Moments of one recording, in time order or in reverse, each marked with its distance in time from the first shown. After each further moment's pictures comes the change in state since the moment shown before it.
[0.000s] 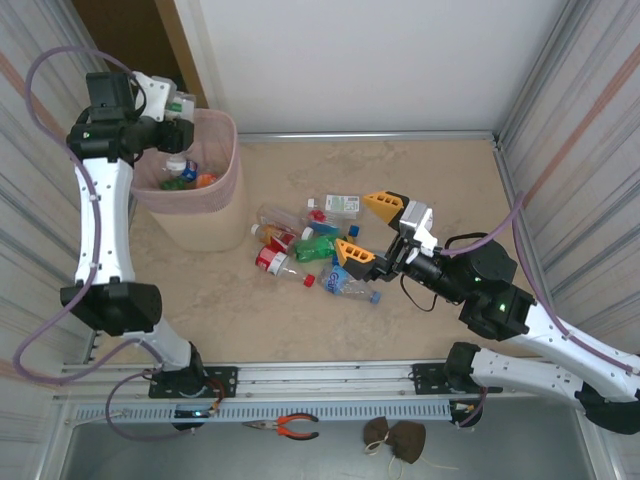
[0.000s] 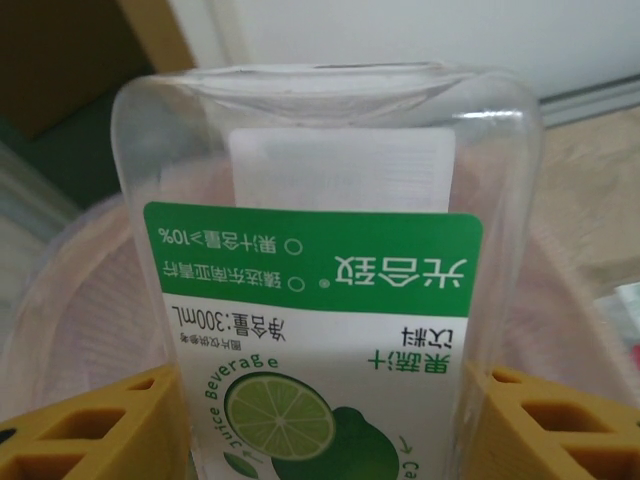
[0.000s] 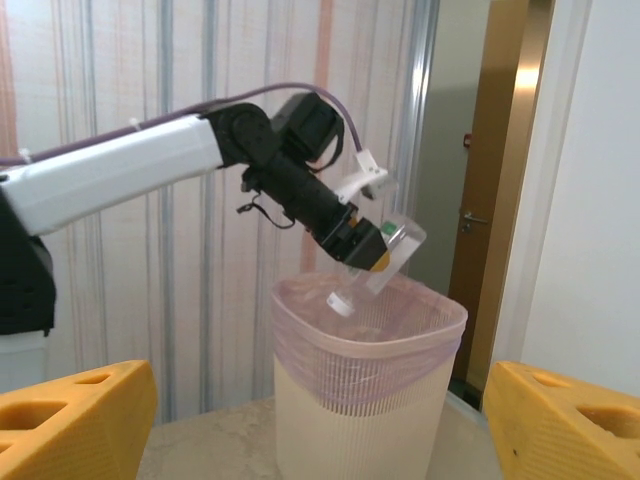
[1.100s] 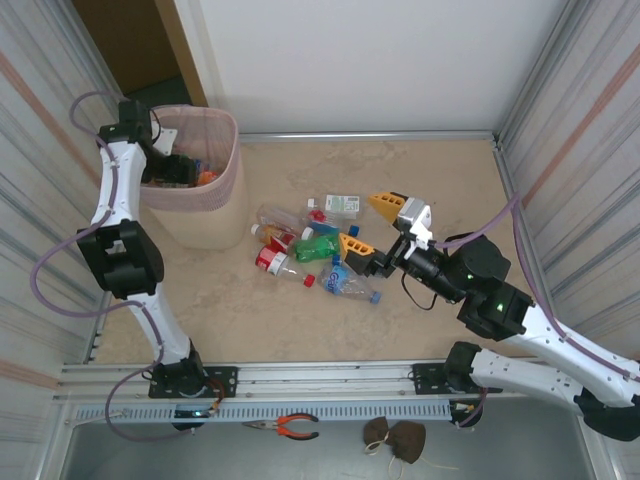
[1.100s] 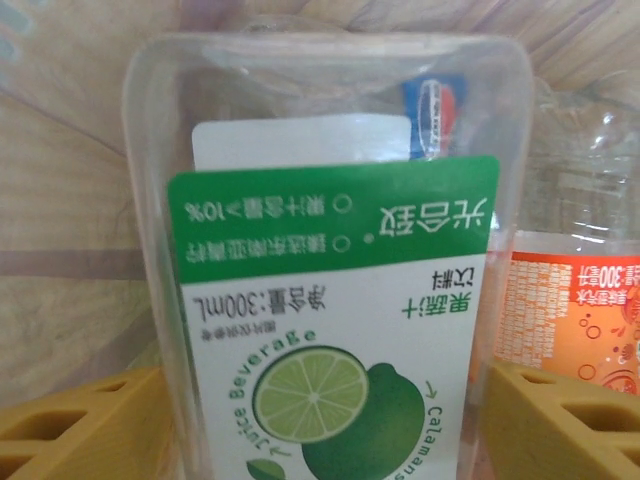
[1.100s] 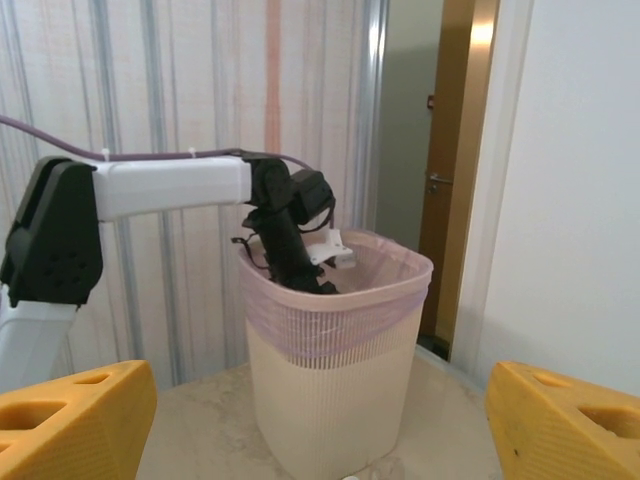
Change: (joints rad) left arm 0.074 0.286 -0.071 -0.111 -0.085 -0.033; right arm -0.057 -0.013 -0.039 -0.047 0.042 0.043
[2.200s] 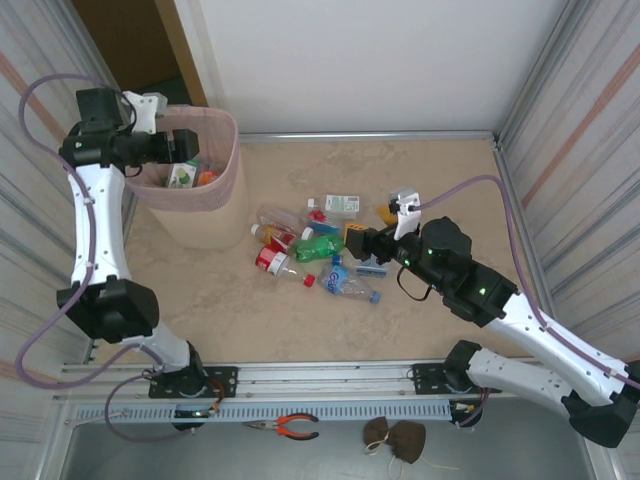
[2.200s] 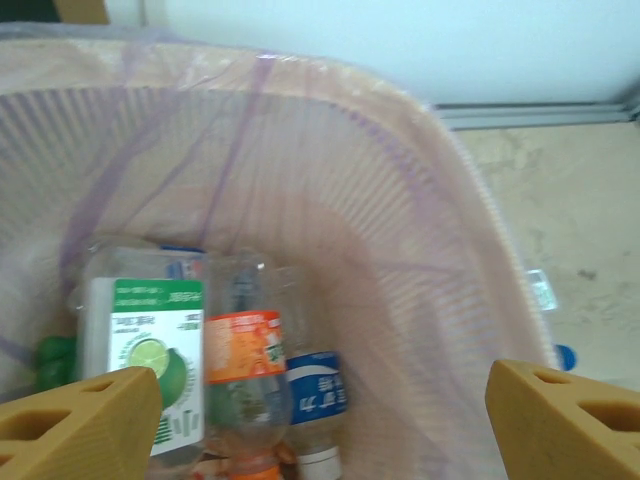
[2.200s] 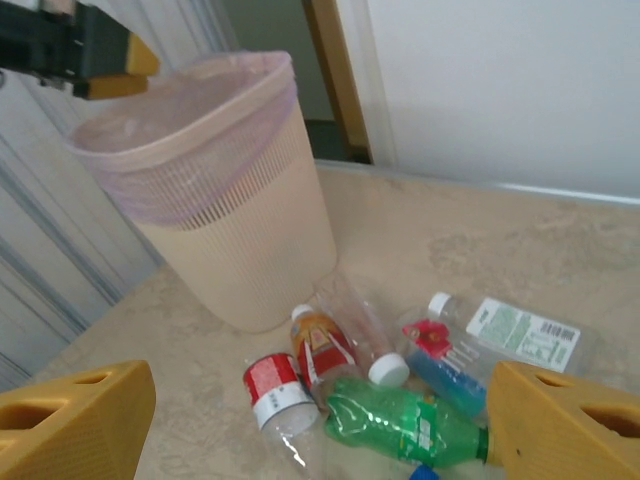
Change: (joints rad) left arm 0.010 -0.365 -0.105 0.159 0.417 -0.136; right arm -0.158 0.101 0.001 -0.299 0.089 0.364
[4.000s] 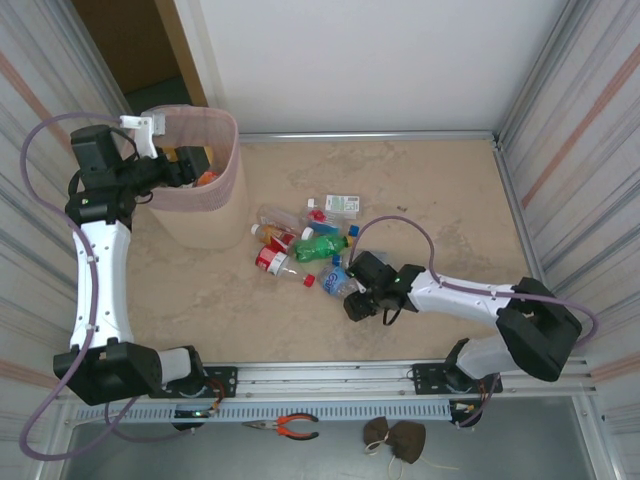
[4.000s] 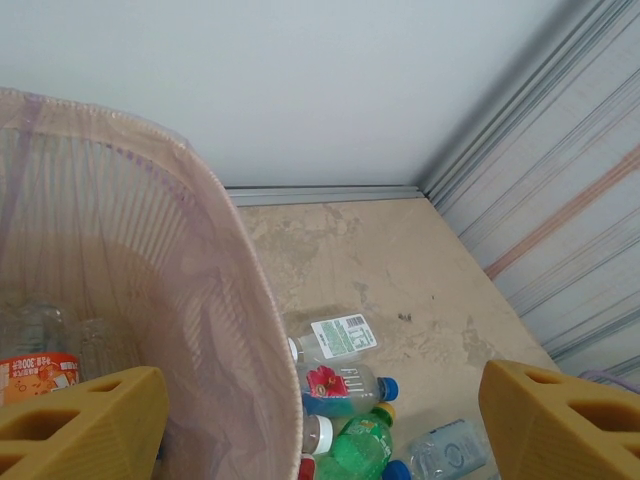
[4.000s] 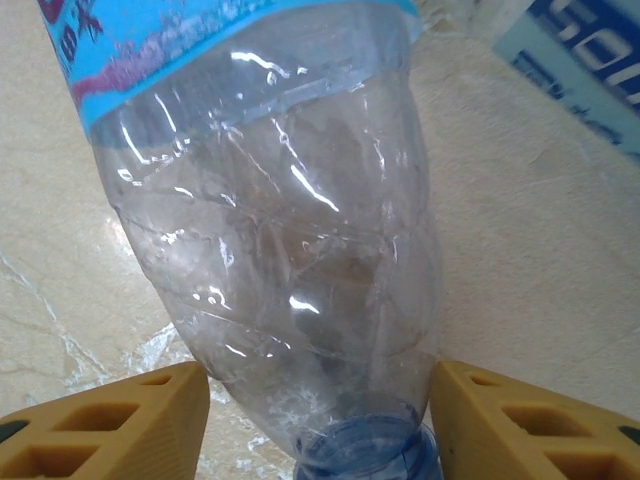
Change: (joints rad) left arm 0.000 -0.332 -0.435 0.399 0.297 -0.236; right arm 0.048 0.533 -0.224 -0.236 -0.133 0.037
